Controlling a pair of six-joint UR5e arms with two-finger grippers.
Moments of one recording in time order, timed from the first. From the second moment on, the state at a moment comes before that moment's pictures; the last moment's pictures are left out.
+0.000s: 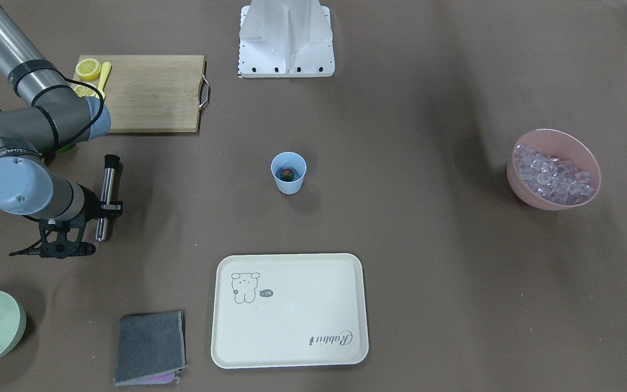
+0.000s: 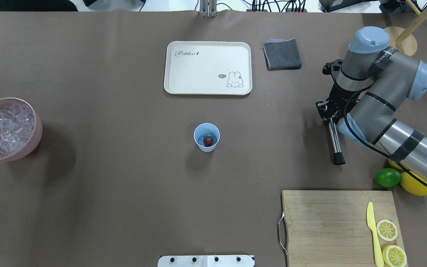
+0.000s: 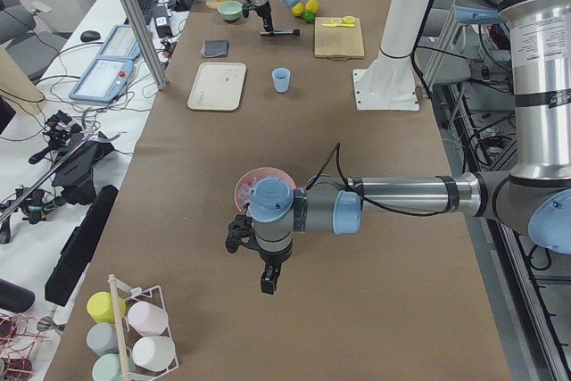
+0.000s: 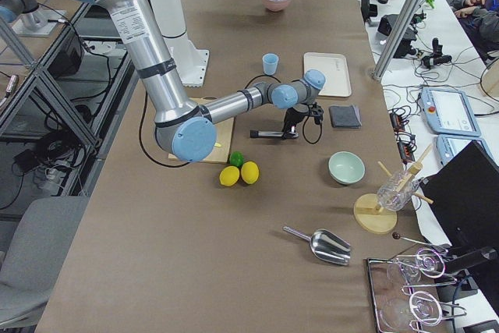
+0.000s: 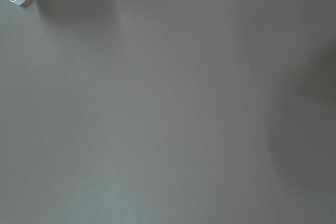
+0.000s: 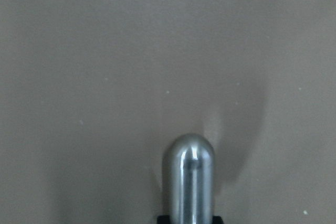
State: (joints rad) left arm -1.58 -1.39 -1.72 -1.60 -2.27 0.22; right arm 0.89 -1.13 1.43 -1.59 2.26 0.66
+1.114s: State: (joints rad) left arm -1.58 -1.39 -1.64 -1.60 -2.27 0.22; right arm 0.86 -1.11 1.82 -1.60 2.13 0.63
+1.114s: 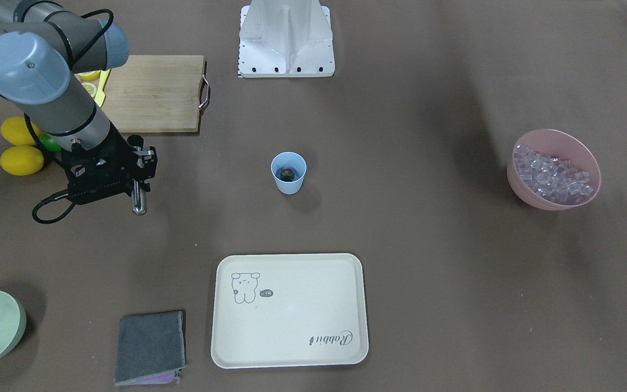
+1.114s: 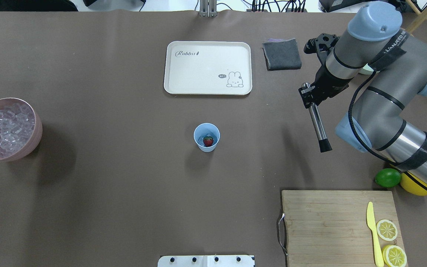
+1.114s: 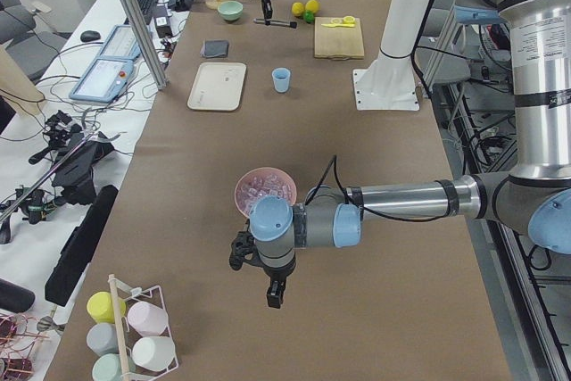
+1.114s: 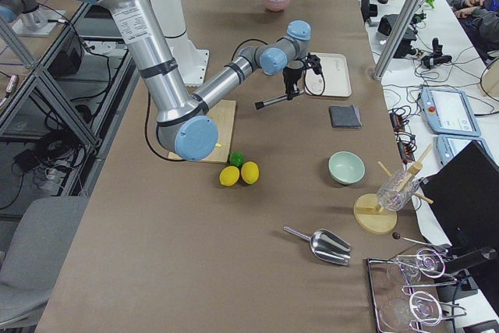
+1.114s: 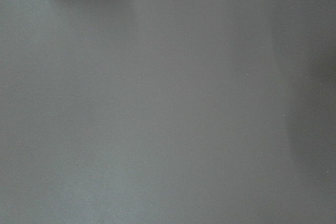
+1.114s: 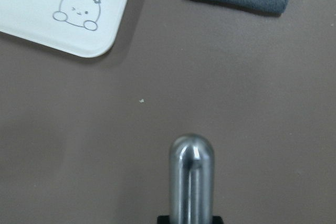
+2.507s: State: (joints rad) left arm -1.58 -1.39 -1.63 -1.60 -2.28 0.21; right arm 0.41 -1.06 2.06 -1.10 1.28 0.72
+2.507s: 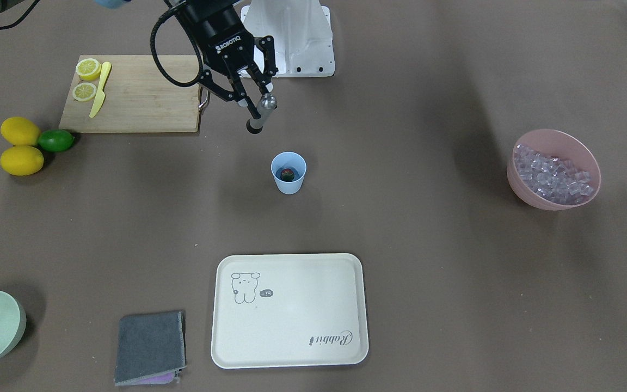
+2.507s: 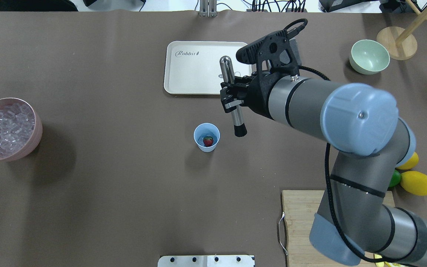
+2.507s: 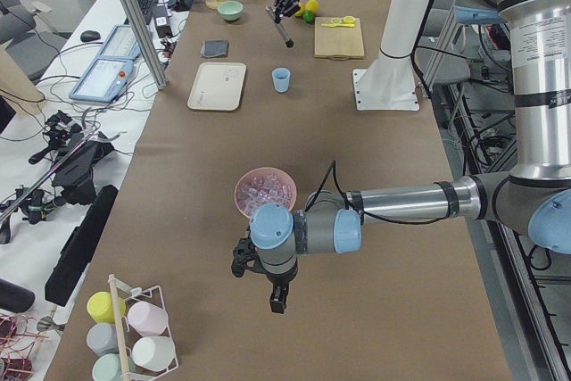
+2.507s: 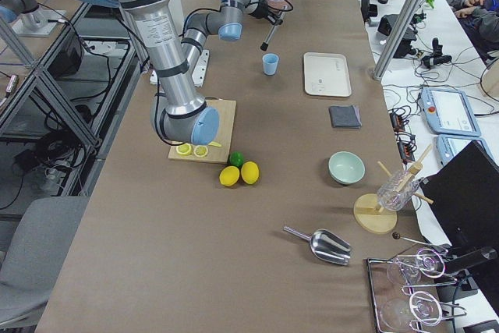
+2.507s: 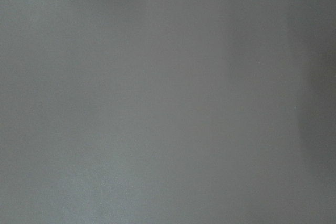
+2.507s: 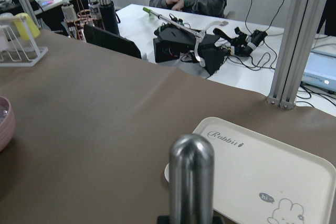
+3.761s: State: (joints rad) left arm -1.59 -1.39 -1.63 -1.60 -2.28 0.22; right arm 0.29 -1.07 1.59 -0.30 1.09 0.51
